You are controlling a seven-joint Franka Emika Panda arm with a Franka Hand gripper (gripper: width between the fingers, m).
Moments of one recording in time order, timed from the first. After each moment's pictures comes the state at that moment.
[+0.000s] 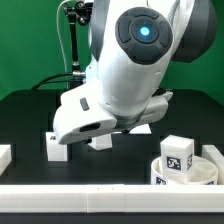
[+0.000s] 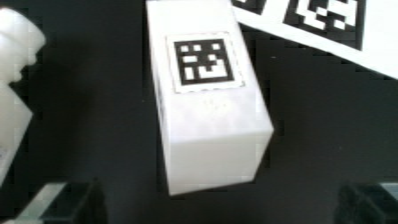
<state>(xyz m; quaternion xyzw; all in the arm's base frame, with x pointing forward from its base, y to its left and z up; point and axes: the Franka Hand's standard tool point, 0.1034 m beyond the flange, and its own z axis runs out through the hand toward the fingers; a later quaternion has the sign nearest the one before) 0.478 -0.035 0.024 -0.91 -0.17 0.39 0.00</state>
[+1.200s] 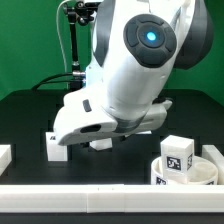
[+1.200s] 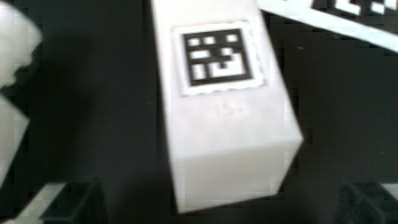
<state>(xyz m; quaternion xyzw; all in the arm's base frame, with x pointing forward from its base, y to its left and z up) 0.468 -0.036 0.007 -0.92 -0.14 0.37 -0.04</state>
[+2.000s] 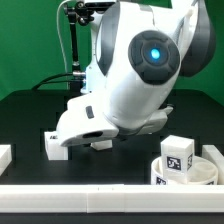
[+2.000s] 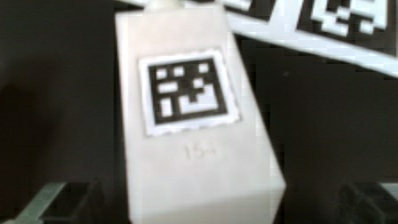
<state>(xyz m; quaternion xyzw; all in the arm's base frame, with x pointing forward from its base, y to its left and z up) 0.455 -0.036 0.004 -0.90 -0.14 0.42 -0.04</state>
